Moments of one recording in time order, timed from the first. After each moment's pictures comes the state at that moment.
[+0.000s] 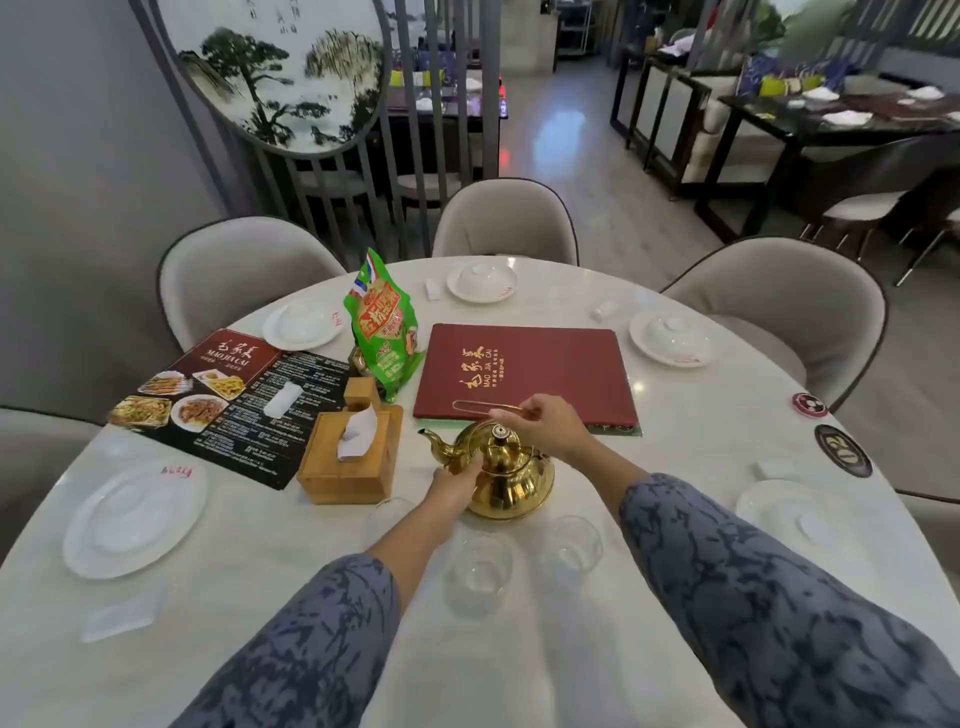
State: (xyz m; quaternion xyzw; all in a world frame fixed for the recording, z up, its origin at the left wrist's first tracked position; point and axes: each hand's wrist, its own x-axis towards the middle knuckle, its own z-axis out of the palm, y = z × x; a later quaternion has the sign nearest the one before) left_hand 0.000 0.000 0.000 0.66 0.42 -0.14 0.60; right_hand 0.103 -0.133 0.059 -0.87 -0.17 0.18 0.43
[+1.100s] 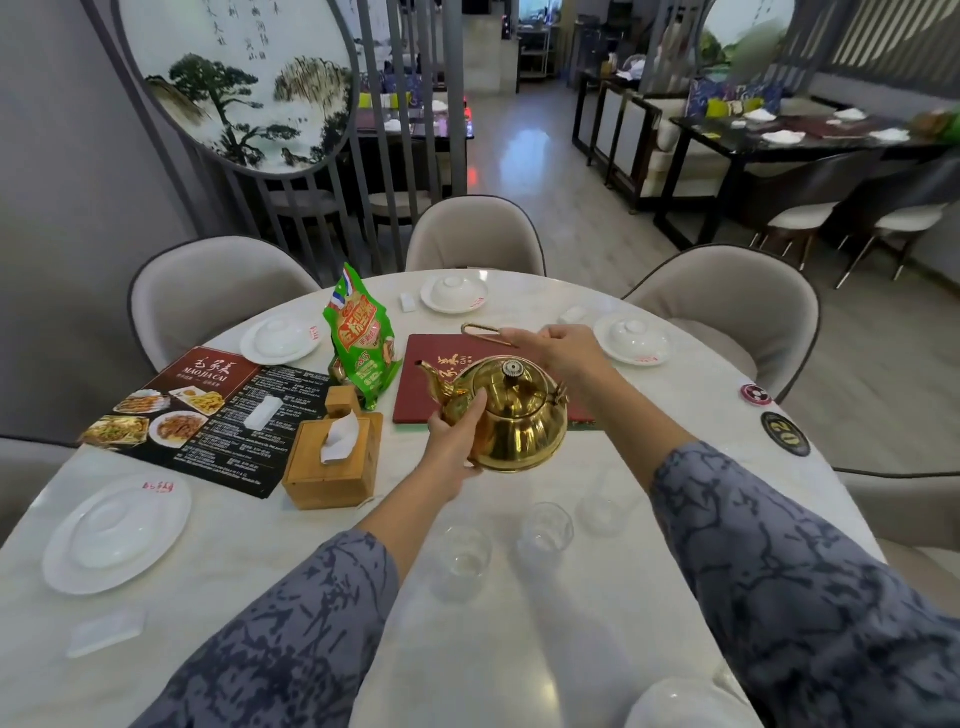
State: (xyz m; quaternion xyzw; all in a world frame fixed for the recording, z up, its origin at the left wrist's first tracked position) left_hand 0.005 -0.032 0.090 0.55 0.35 -0.02 0.76; right_hand 0.082 -0.167 0.190 -0.79 -0.07 0.13 0.59
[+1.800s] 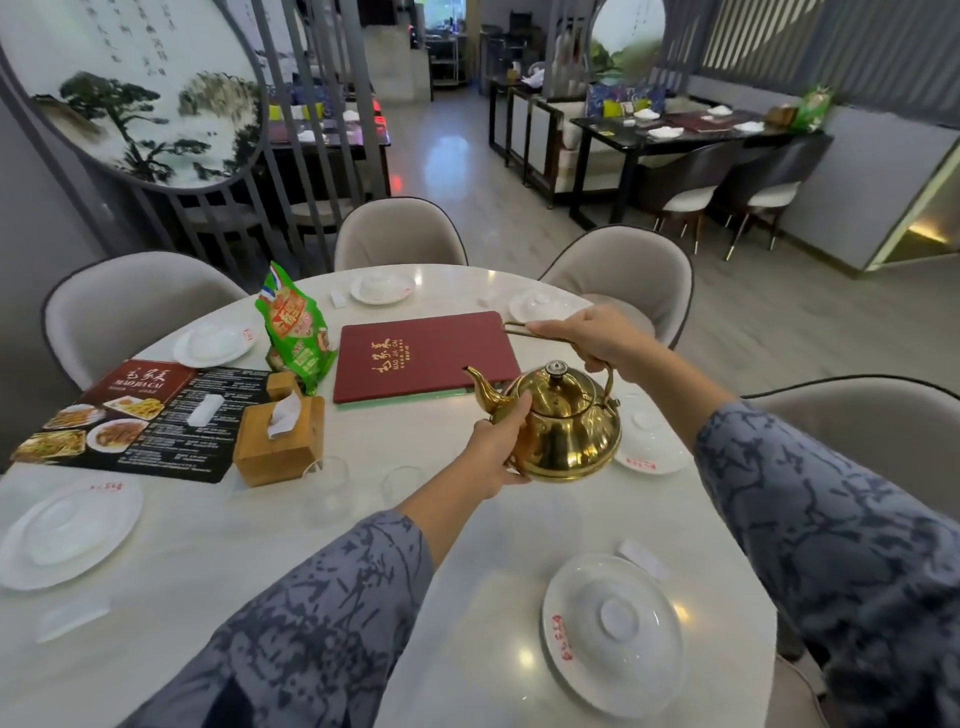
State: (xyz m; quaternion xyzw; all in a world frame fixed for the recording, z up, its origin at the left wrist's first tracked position) left_hand -0.080 -0.186 0.120 0.58 0.25 -0.19 0.75; right_hand -0.016 -0.332 0.243 -0.88 -0.05 0.11 0.46
